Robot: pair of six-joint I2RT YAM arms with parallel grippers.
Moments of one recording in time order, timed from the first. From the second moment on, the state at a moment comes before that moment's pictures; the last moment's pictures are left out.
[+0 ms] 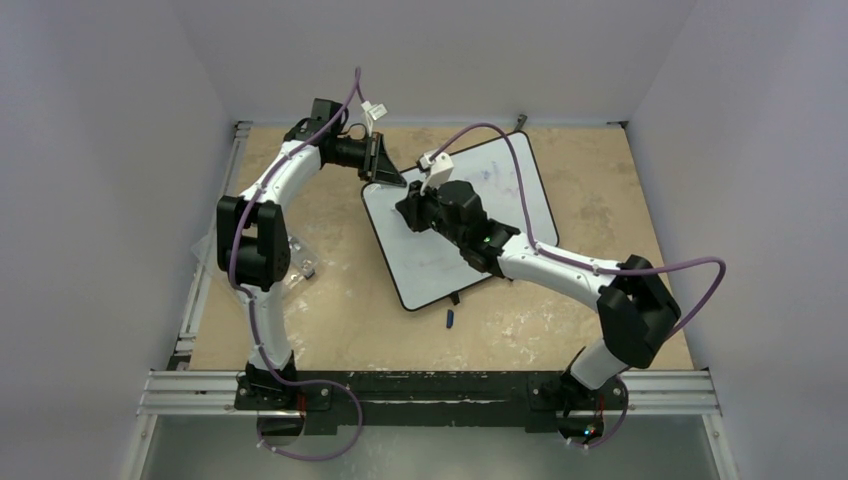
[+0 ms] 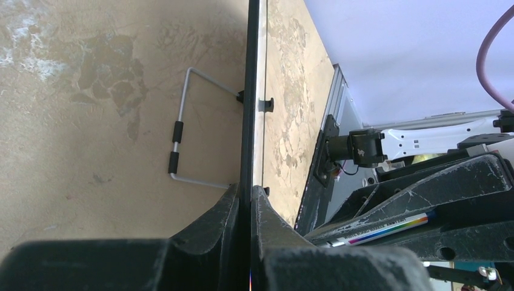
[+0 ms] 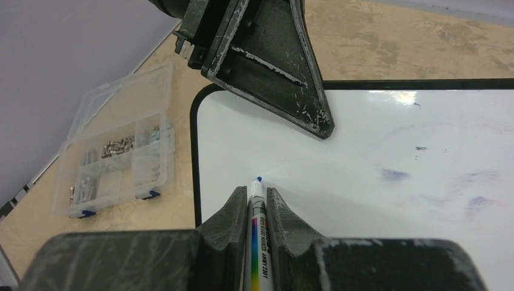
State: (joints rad) left arm -0.20 2.05 1.77 -0.63 1.14 -0.12; right arm 0.83 1.58 1.10 0.24 0.15 0.31
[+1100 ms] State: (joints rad) left arm -0.20 2.05 1.77 -0.62 1.15 -0.12; right arm 0.84 1.51 0.95 0.26 0.09 0.37
